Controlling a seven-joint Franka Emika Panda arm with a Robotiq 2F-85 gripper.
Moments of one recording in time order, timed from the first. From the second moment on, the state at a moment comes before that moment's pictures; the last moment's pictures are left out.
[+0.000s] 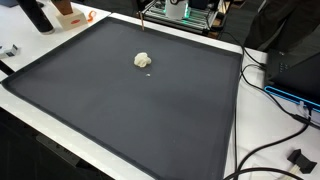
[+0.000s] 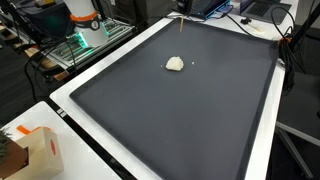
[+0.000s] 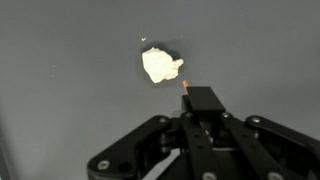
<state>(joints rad) 0.09 0.05 0.01 -2.01 0.03 2.00 0.17</state>
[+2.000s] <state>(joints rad) 0.03 0.27 0.00 -2.05 0.09 2.15 0.07</state>
